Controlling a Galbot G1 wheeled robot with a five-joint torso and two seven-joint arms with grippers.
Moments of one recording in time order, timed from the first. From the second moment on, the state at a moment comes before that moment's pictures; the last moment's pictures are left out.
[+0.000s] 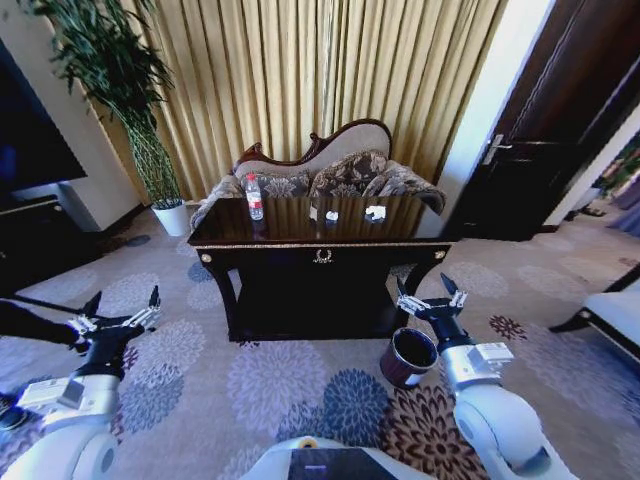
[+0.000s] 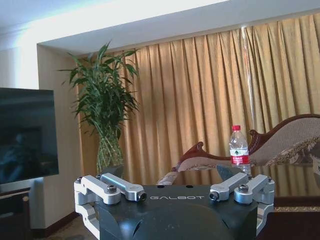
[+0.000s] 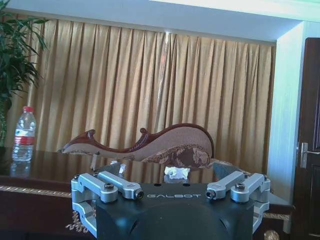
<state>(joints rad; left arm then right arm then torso) 1.82 -1.32 -1.04 -2.44 -0.40 0.11 -0.07 -1.69 1.15 0.65 2.41 0.30 -0.14 0.21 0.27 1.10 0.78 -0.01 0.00</state>
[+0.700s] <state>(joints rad) 1.83 -1.33 -1.04 -2.44 -0.40 0.09 -0.07 -1.69 1.15 0.64 2.42 0.29 -0.13 0.21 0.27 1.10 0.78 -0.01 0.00</state>
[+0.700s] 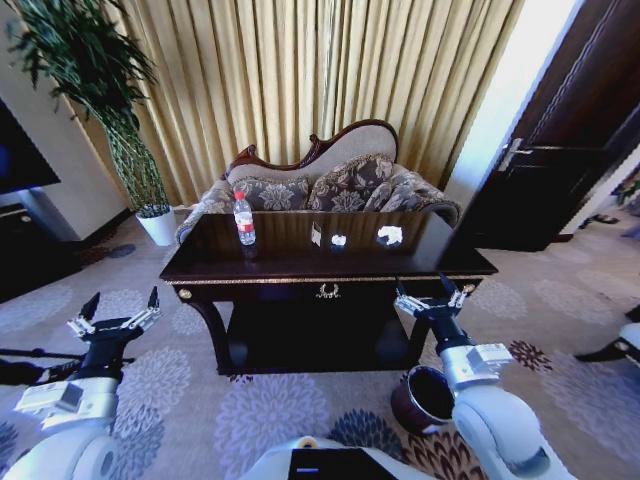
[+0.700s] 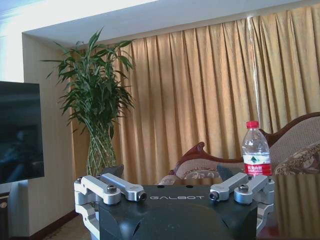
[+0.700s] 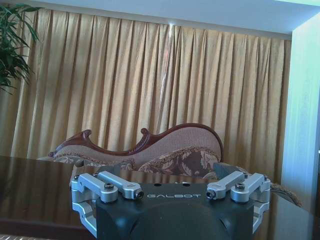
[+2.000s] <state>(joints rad) 1.83 -1.29 -1.10 -2.50 -0.51 0.18 -0.08 -1.21 0.76 0.59 2.17 0.79 -0.54 0.20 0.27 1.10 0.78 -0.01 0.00</state>
